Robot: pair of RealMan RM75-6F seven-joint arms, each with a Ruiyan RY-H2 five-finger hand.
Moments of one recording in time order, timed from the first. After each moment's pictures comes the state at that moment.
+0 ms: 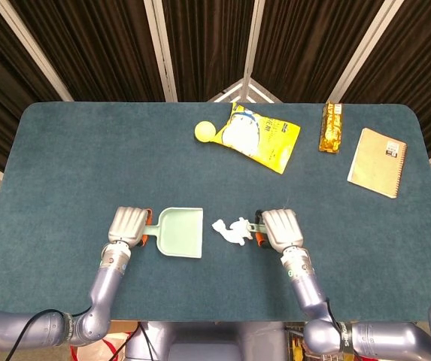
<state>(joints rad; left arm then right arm) -0.75 -1.69 -0.21 -1.66 0.63 1.22 0.95 0.73 -1.57 0.18 -1.77 -0.71 1.21 -0.71</state>
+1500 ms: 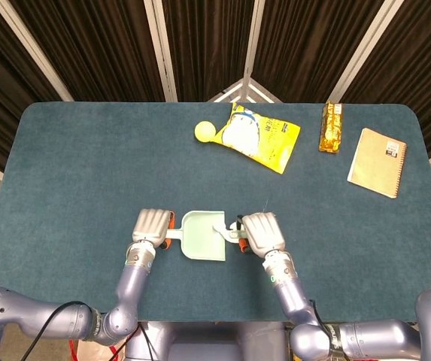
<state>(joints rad) -0.91 -1.78 -0.30 -1.70 0.37 1.29 1.01 0.81 -1.61 0.23 -1.92 -0.60 1.27 -0.84</state>
